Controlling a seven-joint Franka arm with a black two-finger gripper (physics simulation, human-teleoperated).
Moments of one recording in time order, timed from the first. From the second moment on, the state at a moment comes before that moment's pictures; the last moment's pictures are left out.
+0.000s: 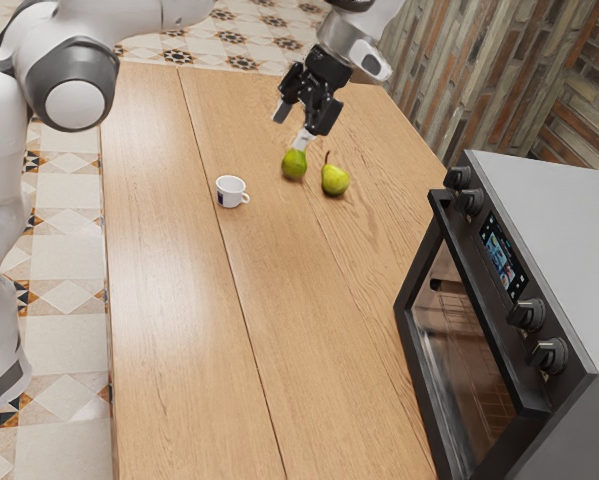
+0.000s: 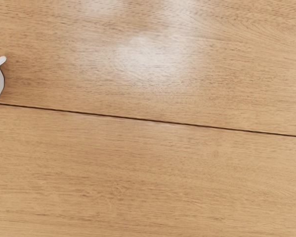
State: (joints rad) arm -0.36 0.17 0.54 -1.23 -0.11 1.02 0.04
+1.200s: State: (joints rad) arm -0.41 -0.13 -0.17 -1.54 0.06 1.80 1.06
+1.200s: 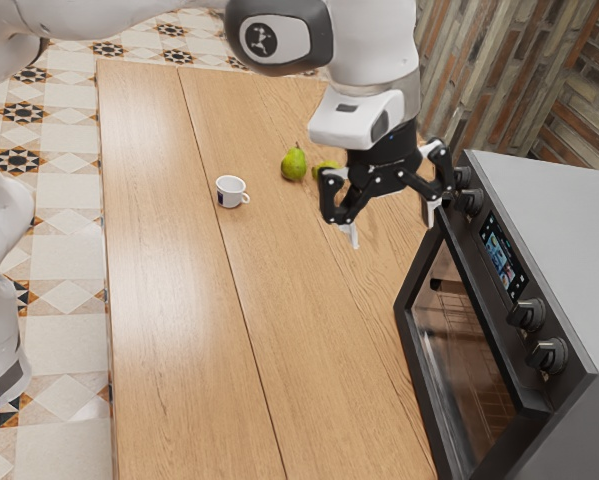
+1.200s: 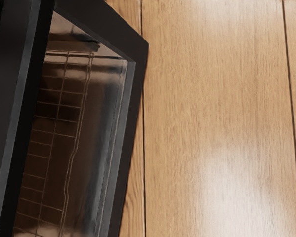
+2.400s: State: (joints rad) arm -0.48 0.07 -0.06 -1.47 0.08 1.96 1.30
